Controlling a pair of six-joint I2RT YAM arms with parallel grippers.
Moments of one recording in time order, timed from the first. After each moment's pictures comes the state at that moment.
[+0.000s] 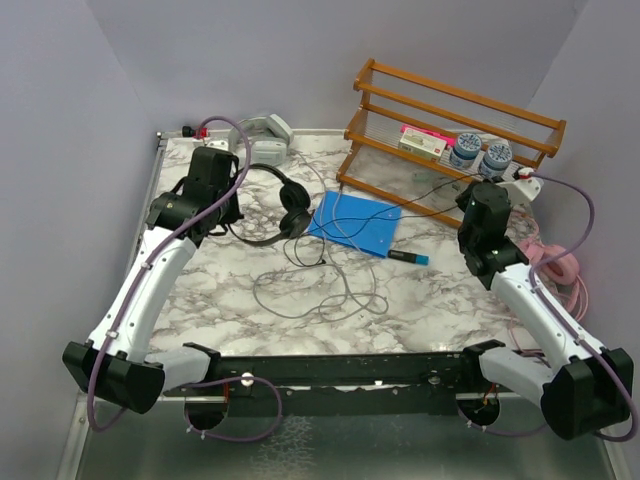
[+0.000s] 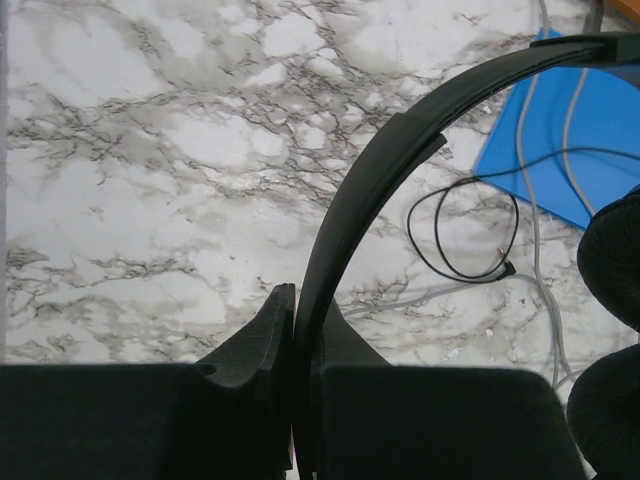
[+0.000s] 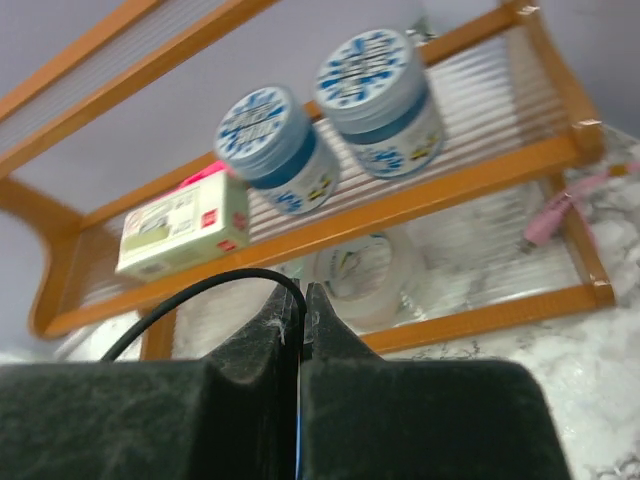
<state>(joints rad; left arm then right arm) -0.34 1.22 1.37 -0.92 -0.25 -0.31 0.26 1.05 0.76 0.16 0.66 0.58</state>
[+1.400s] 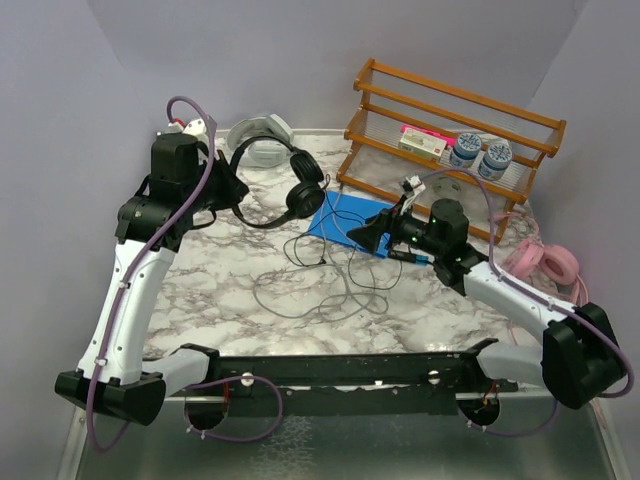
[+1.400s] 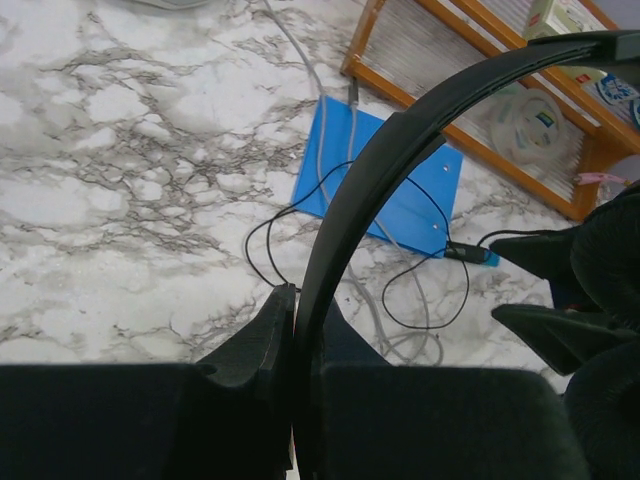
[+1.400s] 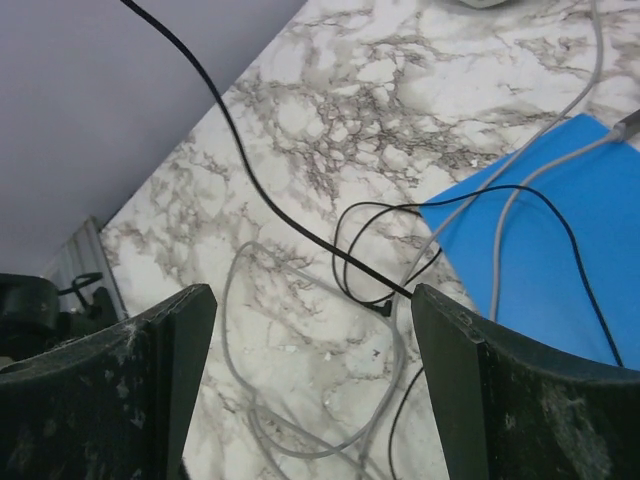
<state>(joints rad) -0.23 1.15 1.47 -0.85 0.13 -0.42 0.47 1.20 0.65 0.39 -0.50 0.42</state>
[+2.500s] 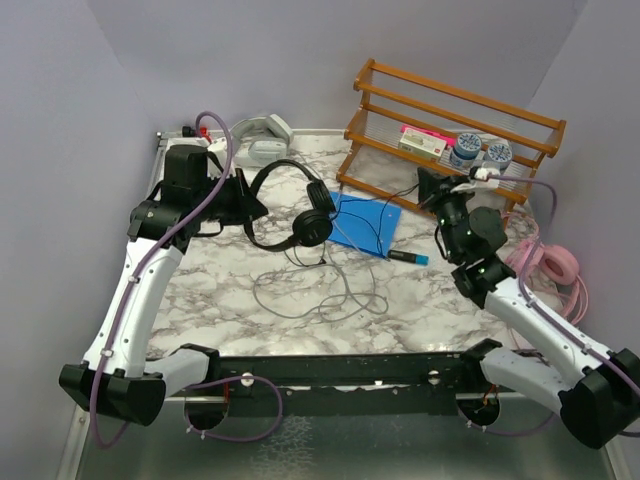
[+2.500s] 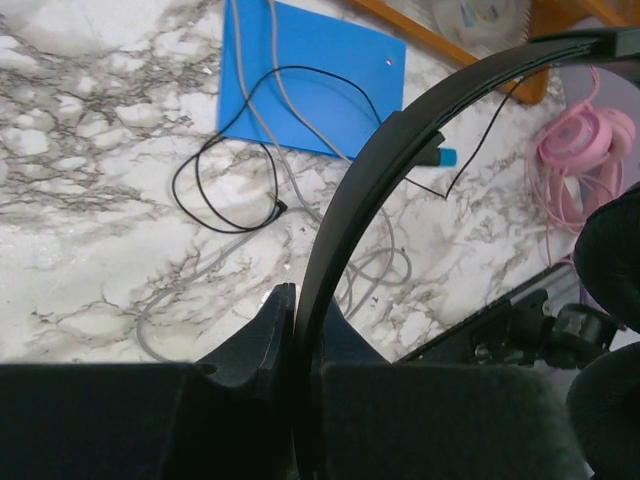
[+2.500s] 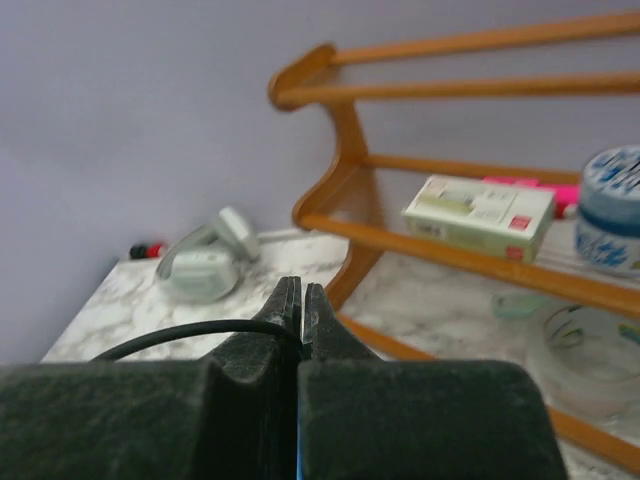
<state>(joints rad) -0.23 1.14 1.36 -0.84 0.39 -0.37 0.50 0.99 0.62 0.56 0.28 0.27</state>
